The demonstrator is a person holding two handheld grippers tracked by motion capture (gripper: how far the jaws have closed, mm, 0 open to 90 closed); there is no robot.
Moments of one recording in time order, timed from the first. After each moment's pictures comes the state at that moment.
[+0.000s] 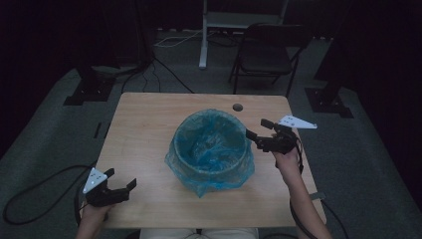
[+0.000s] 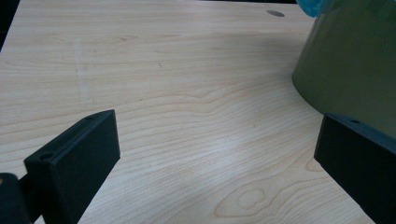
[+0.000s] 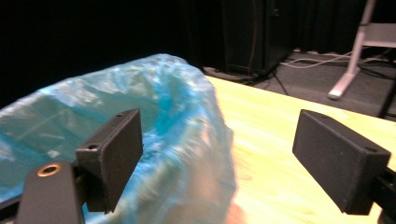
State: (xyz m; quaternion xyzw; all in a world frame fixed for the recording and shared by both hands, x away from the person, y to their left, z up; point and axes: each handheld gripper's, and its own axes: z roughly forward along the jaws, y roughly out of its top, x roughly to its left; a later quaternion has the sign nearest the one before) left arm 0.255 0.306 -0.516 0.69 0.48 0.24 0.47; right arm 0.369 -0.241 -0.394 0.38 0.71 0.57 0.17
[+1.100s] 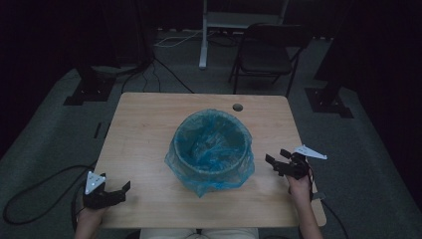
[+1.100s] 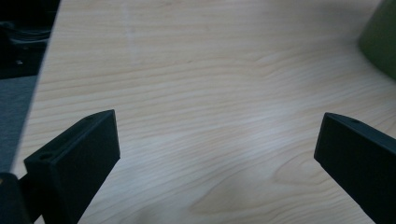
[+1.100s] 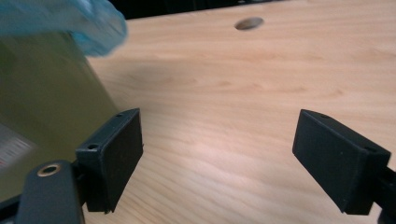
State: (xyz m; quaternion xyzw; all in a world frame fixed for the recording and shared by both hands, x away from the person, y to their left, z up) left arm 0.253 0.320 -0.534 0.70 0.53 0.27 0.40; right arm 0.349 -0.312 -0.511 0.50 0.68 0.51 0.17
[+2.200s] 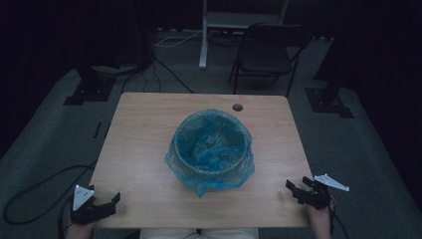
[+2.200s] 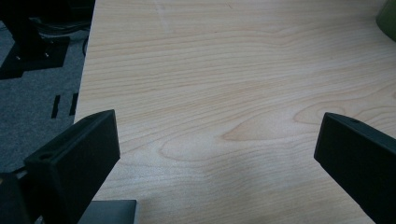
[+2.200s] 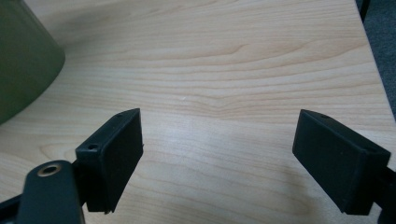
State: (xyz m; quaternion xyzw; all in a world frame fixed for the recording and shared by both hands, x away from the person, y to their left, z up) left arm 0.216 0.338 -0.542 0.69 0.54 0.29 0.38; right arm 0.270 -0.368 -0.549 0.58 0.65 0.45 0.19
